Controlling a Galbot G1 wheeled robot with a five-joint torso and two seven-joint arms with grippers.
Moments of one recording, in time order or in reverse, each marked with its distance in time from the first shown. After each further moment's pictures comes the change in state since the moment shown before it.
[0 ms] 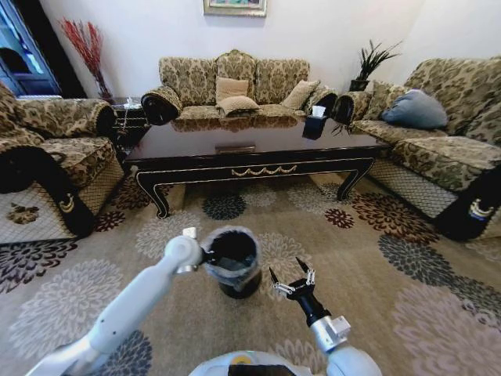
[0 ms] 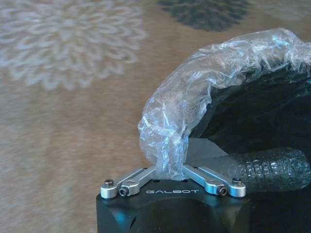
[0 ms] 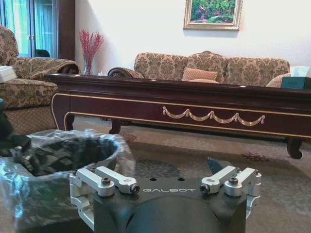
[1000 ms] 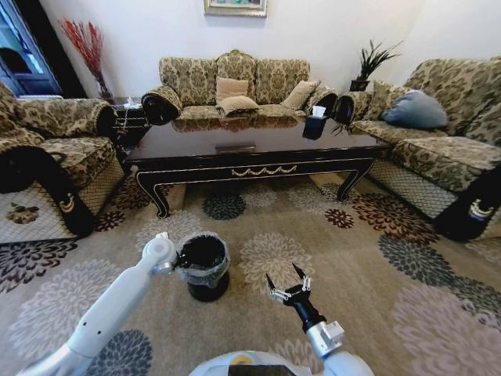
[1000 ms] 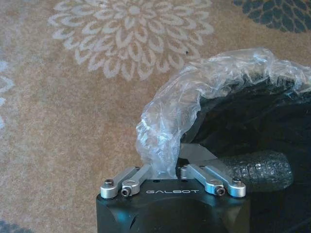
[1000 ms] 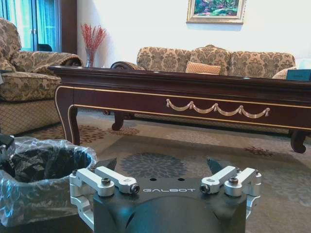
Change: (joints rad) left arm 0.044 0.013 -0.081 0.112 0.026 -0.003 -0.028; right arm -0.005 0.000 -0.015 -0.028 -0.016 0.012 0.003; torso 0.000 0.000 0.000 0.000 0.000
